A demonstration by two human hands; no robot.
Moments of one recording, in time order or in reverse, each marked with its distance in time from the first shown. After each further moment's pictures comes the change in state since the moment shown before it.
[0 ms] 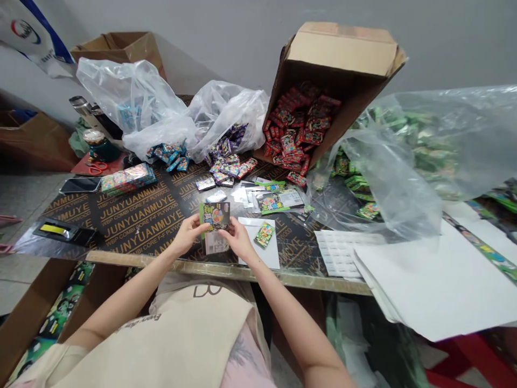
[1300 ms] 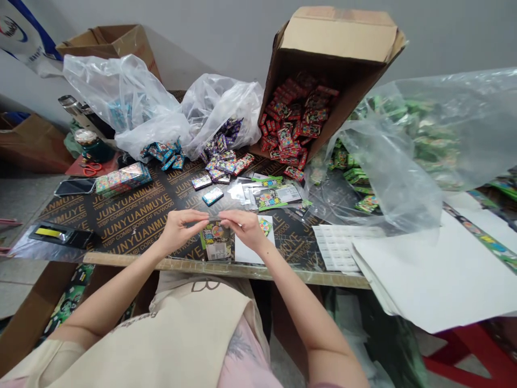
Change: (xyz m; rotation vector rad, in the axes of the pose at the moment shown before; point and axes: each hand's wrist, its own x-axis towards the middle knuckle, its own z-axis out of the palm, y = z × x) left_hand -0.004 0.079 0.022 0.479 0.038 0.217; right_hand 0.005 -0.053 -0.032 -0.490 -0.108 -0.438
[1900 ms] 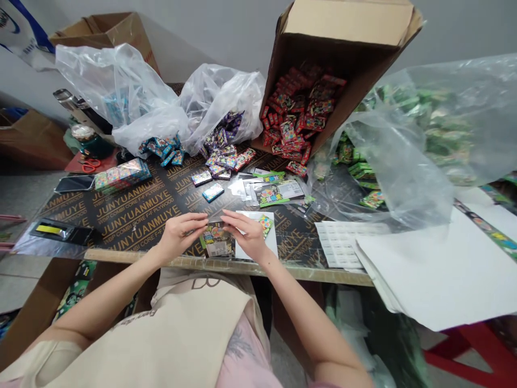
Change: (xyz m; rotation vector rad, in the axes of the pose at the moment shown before) left_hand -0.017 -0.002 0.003 0.008 -0.002 -0.012; right_hand -0.028 -0.002 0.009 -0.014 0.102 0.043
